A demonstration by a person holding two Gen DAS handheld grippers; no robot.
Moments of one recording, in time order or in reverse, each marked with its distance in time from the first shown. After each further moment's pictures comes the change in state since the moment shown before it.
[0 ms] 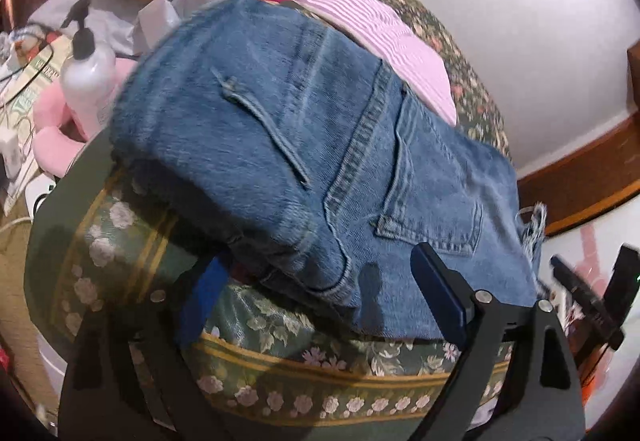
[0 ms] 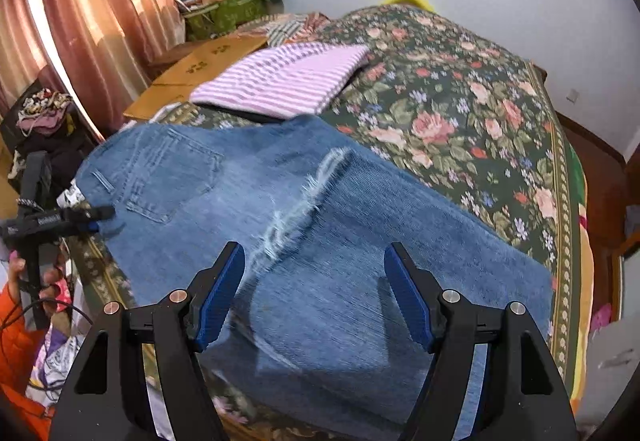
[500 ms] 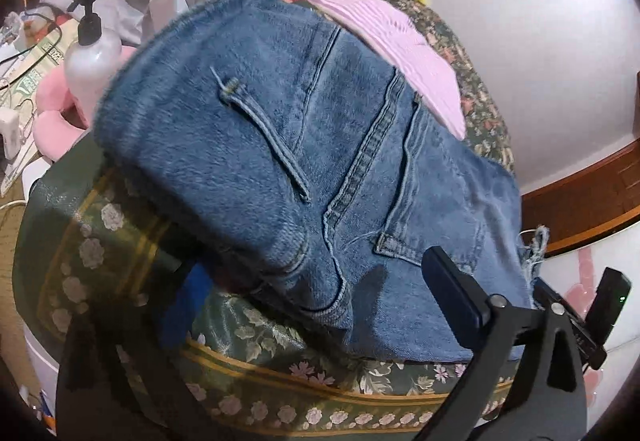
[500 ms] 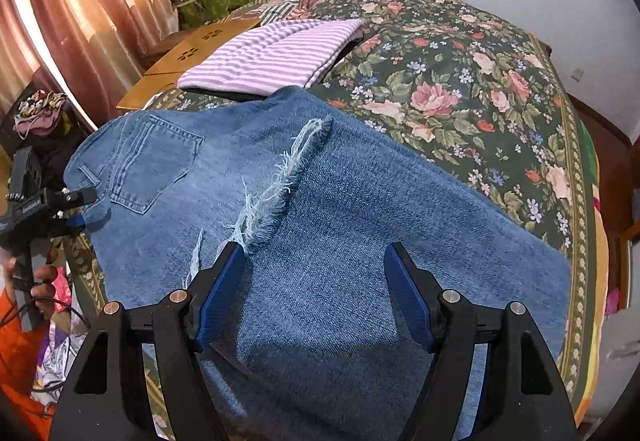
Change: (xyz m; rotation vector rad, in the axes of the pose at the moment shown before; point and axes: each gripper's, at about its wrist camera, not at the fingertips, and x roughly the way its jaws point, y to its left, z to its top) left arm 0.012 -0.006 0.007 -0.048 0.004 0.024; right arm 0.023 -0.014 -0.004 0.032 0.056 0.029
